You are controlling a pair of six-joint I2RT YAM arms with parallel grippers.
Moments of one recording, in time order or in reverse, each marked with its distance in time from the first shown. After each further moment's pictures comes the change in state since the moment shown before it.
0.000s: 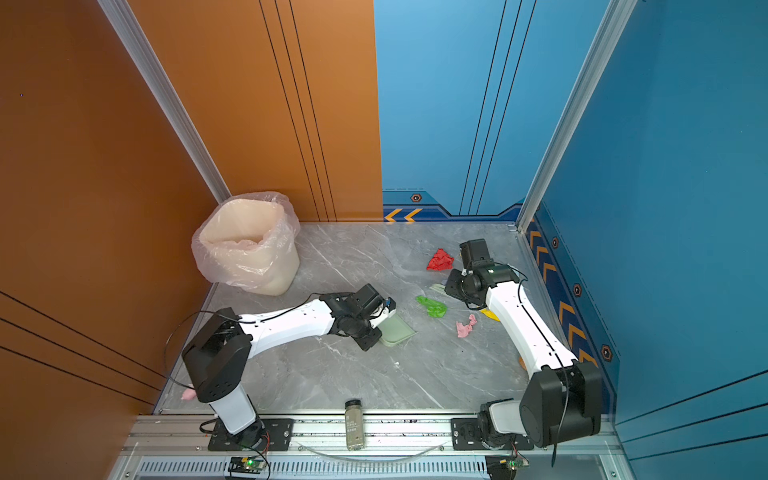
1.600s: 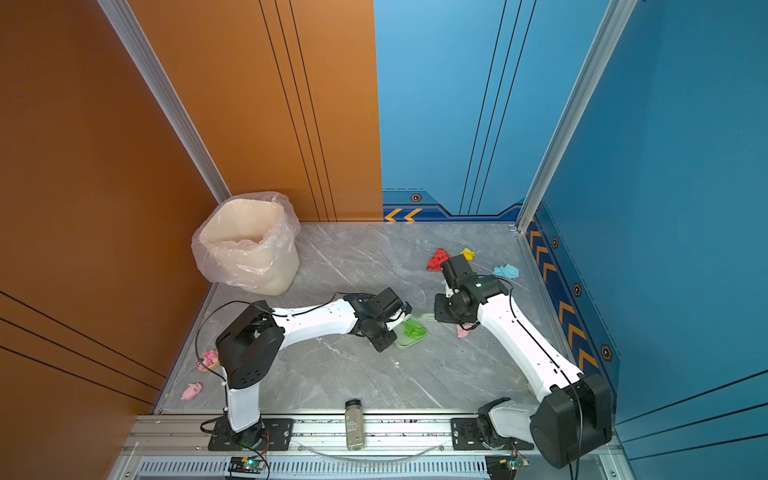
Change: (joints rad) left arm -0.050 0.156 0.126 0.003 -0.043 0.010; right arm 0.119 -0.106 -0.058 -0.174 0.019 -0.131
